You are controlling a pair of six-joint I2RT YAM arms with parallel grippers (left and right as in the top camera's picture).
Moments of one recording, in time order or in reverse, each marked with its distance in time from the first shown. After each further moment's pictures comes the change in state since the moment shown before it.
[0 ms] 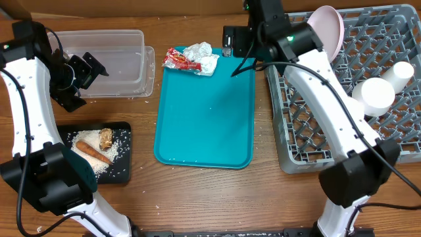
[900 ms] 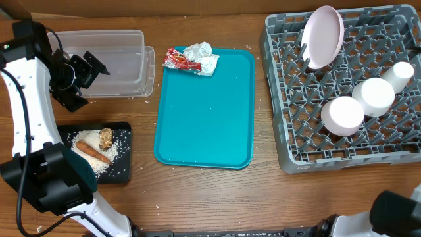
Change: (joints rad) left arm 0.000 0.000 0.000 -0.001 0.037 -0.026; right arm -0.900 -0.296 0.000 -0.184 0.087 0.018
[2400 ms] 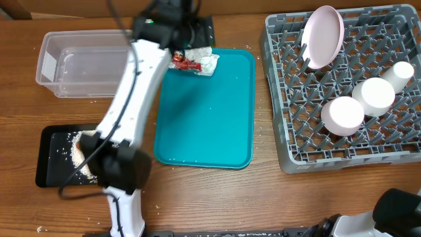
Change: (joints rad) left arm -0.696 0.144 0.273 0.346 -0.345 0.128; right arm -0.090 0.008 -0.003 -0.003 -0.002 0.000
